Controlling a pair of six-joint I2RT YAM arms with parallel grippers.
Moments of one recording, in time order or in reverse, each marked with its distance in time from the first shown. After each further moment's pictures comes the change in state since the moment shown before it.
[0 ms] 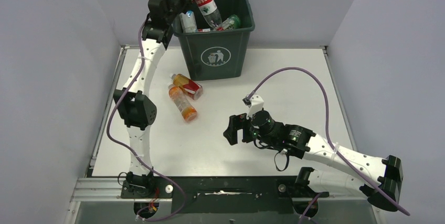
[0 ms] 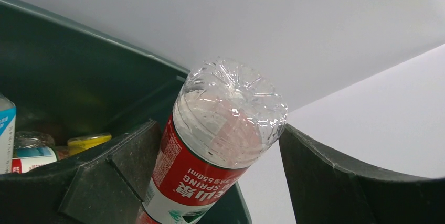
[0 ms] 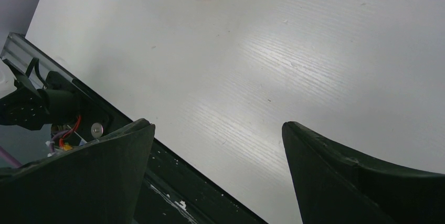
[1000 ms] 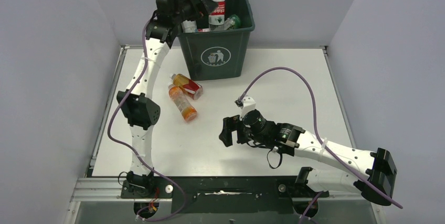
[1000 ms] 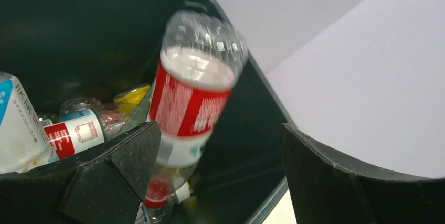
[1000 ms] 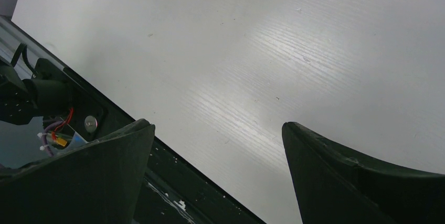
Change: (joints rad) left arm -0.030 0.013 0.104 -0.285 0.177 0.384; right arm 0.001 0.092 -0.008 0.049 -0.049 -0.001
